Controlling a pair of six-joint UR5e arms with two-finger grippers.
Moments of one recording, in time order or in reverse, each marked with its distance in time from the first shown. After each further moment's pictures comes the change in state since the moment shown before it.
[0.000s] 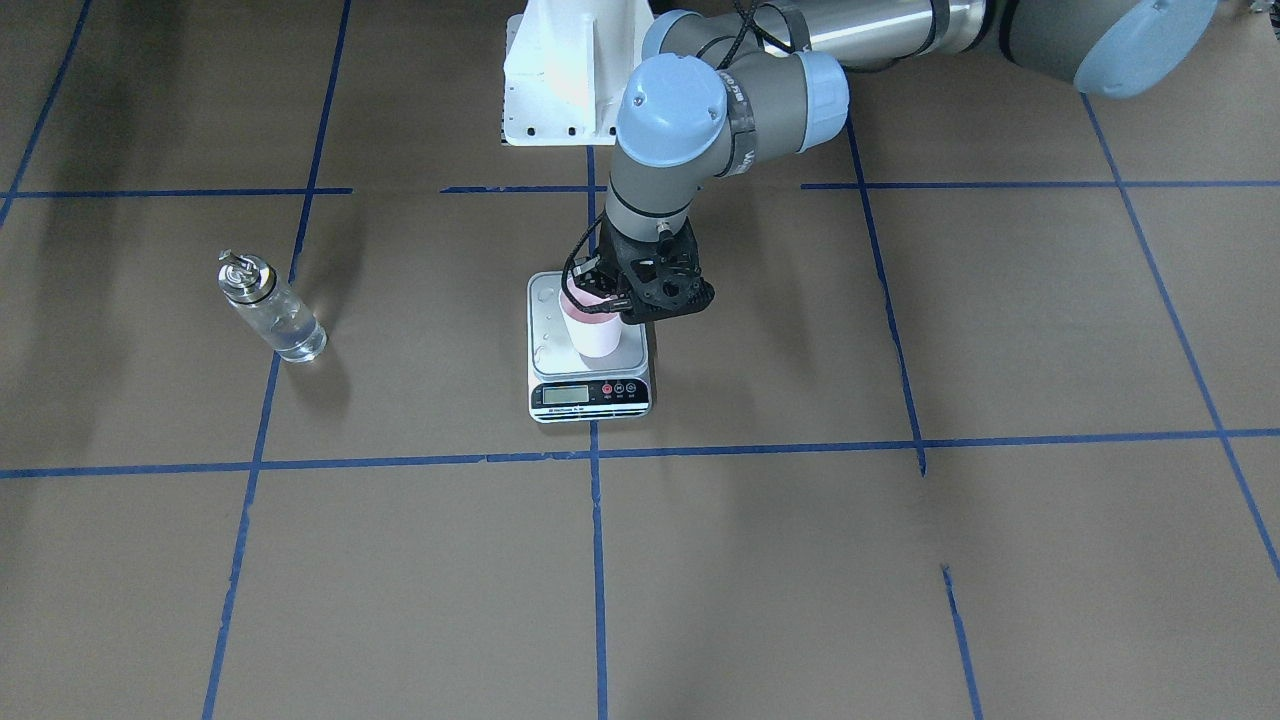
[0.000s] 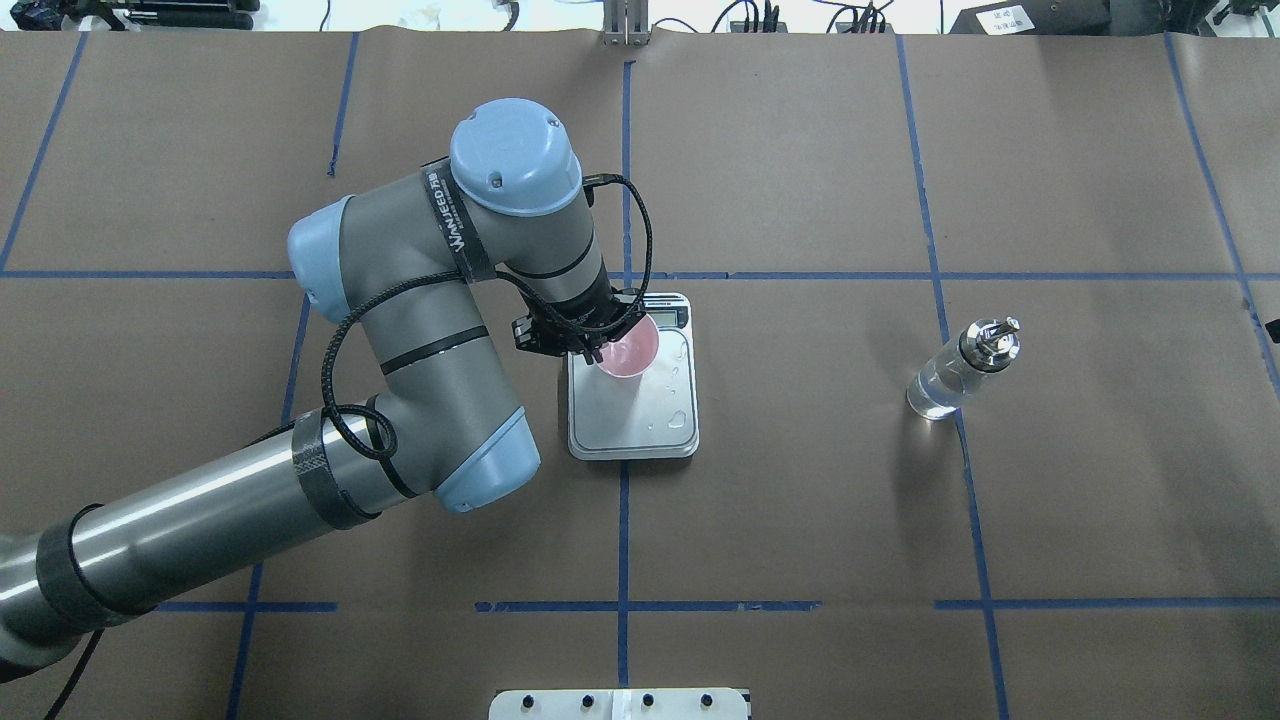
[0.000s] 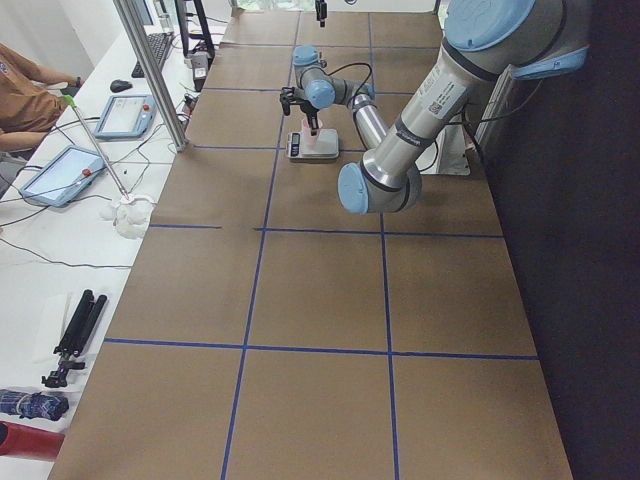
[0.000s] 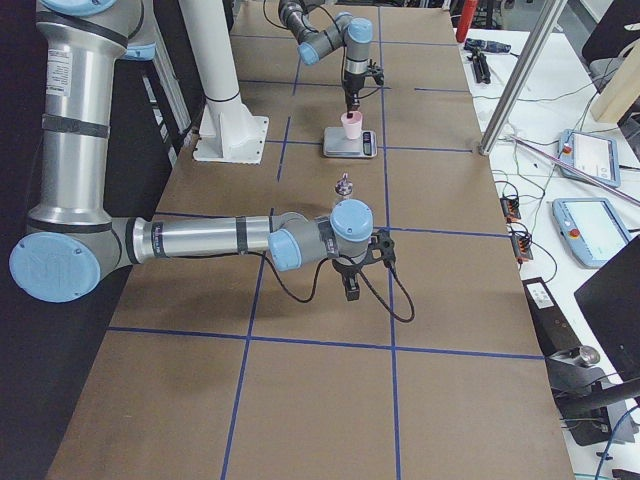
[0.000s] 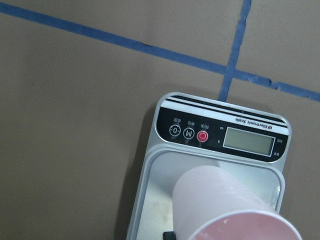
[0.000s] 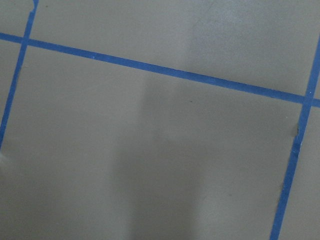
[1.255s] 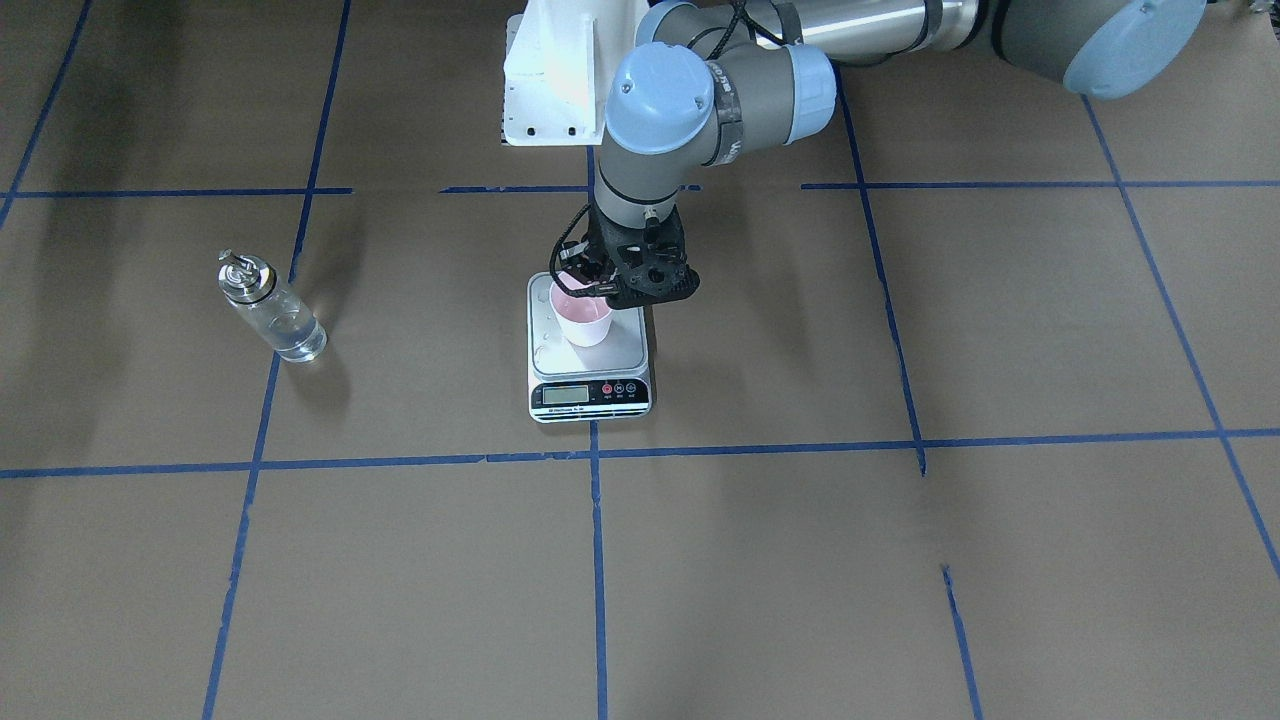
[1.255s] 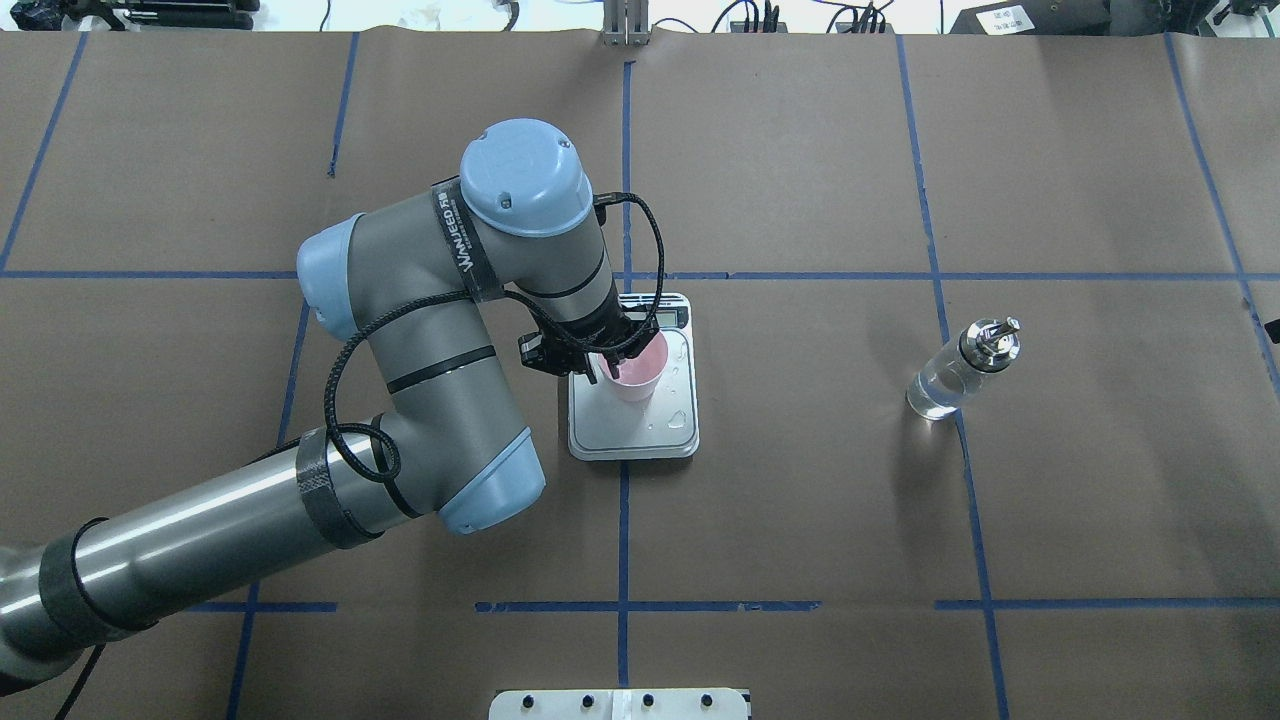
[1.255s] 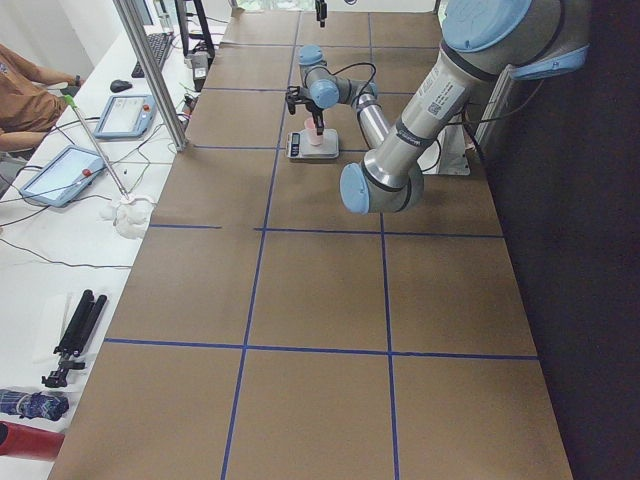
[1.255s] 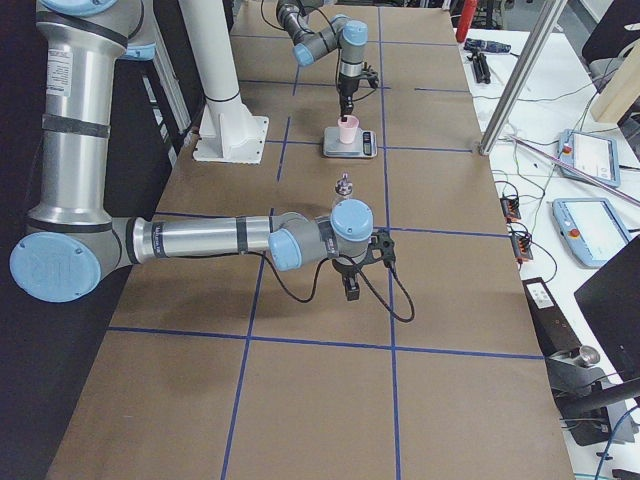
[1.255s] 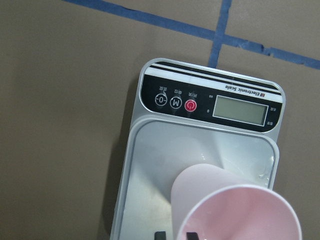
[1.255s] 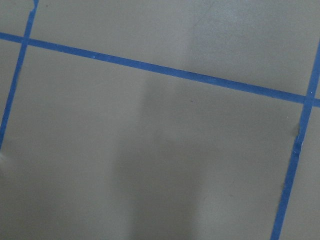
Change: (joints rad) left arm 0.020 0.009 -0.039 -0.002 -0.006 -0.001; right arm -0.001 0.001 0.000 0.000 0.001 0.001
